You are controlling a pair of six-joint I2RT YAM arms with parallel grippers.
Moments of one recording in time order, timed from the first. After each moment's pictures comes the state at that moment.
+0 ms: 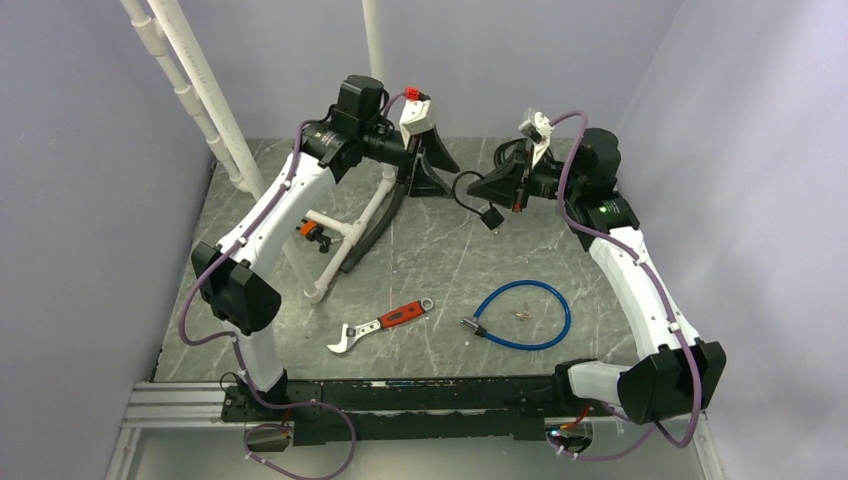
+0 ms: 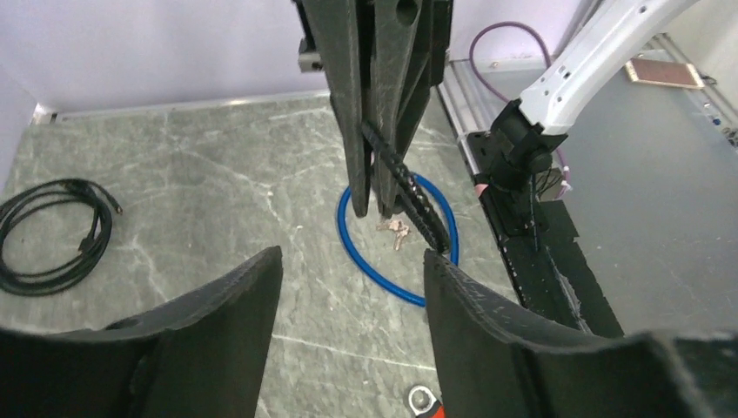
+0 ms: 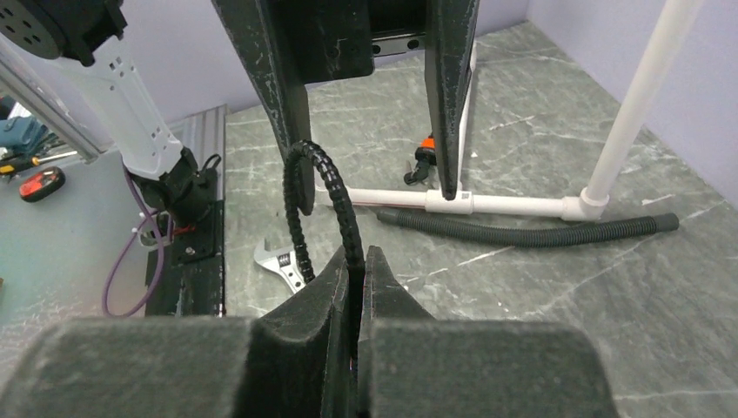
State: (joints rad) left arm -0.54 1.82 1.99 -0.57 1.21 0.33; right arm 0.18 1.24 1.22 -0.08 -1.16 0.07
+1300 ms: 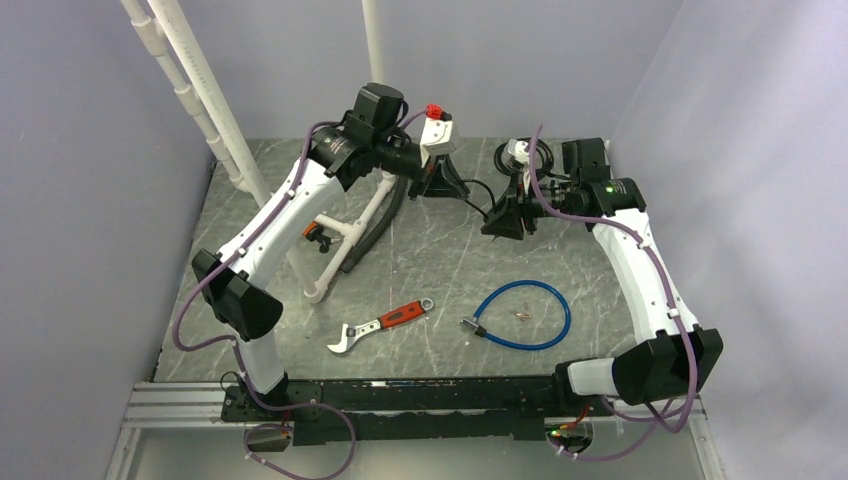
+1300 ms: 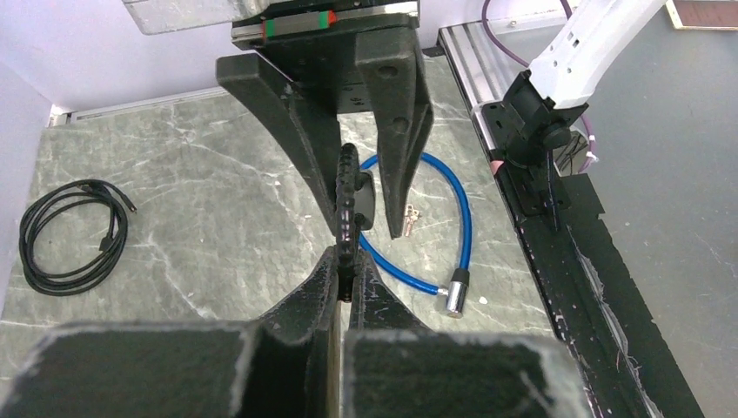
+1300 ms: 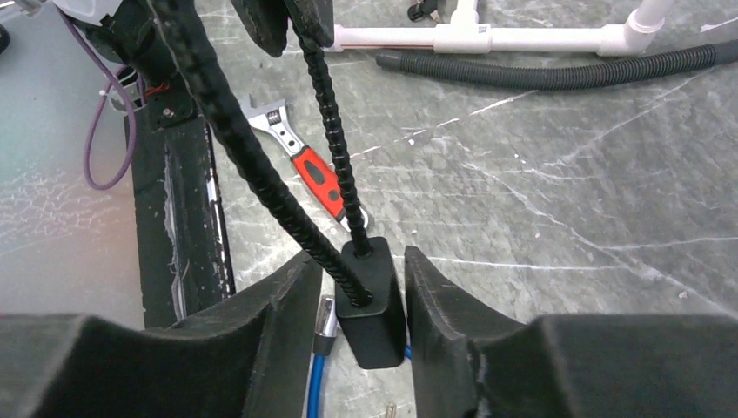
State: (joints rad) left arm -0.64 1.80 2.04 -0.73 1.05 0.51; right arm 0.15 1.32 1.39 -0.92 -1.06 -0.59
